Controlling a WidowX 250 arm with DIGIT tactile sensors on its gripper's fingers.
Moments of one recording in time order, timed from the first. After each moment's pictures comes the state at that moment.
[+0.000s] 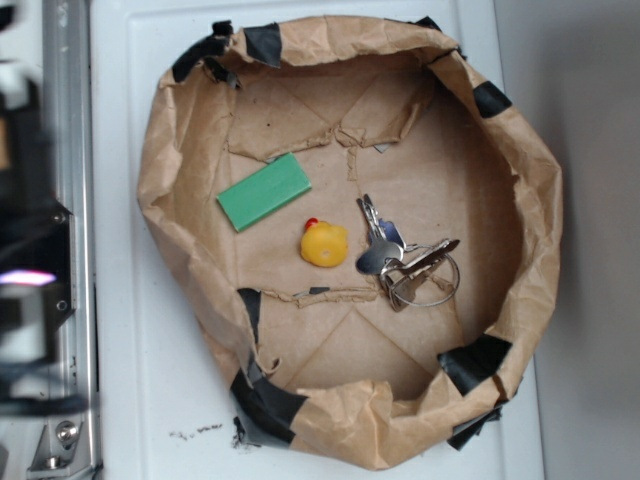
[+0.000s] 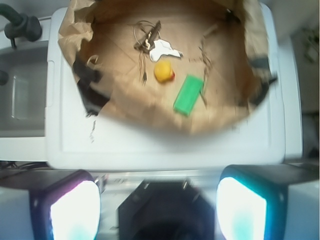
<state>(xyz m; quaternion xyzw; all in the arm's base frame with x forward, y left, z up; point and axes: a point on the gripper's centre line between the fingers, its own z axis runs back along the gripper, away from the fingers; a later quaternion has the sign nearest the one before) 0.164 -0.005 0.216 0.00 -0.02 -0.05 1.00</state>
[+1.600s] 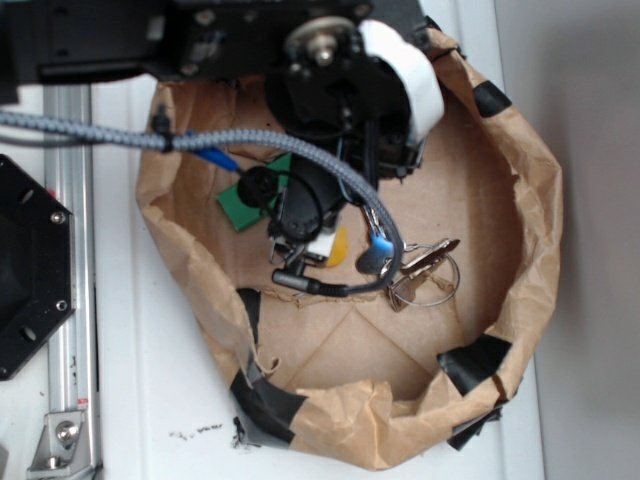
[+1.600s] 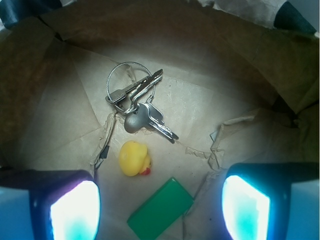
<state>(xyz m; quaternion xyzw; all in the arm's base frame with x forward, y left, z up) 0.259 0.021 0.125 -0.03 -0.07 -0.18 0.98</state>
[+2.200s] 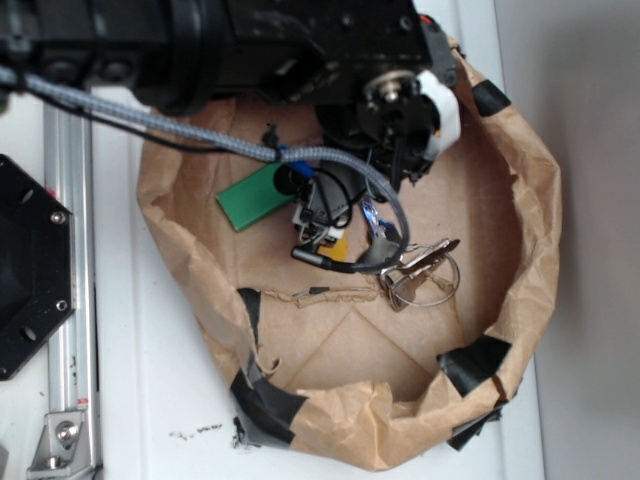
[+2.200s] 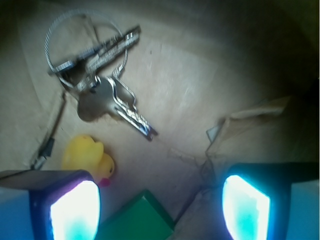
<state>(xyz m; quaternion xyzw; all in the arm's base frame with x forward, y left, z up) 0.270 0.034 0.064 -0.01 -0.01 -0.22 0.98</state>
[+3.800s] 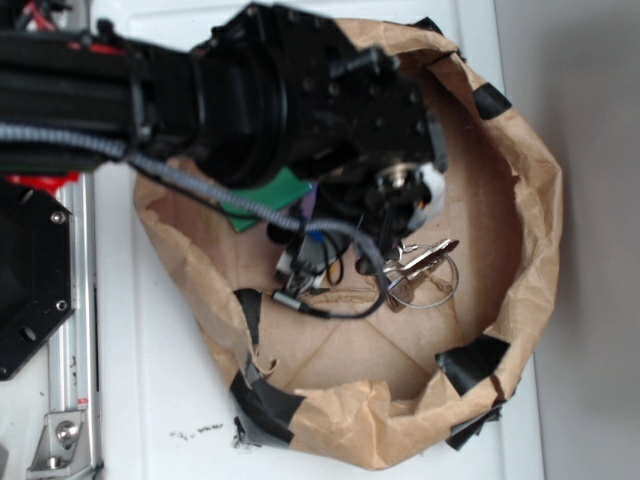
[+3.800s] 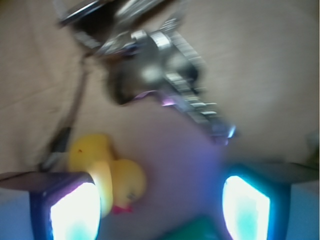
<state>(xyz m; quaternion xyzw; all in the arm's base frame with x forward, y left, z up) 0.253 -0.023 0.021 -0.05 0.04 -0.30 0.95</state>
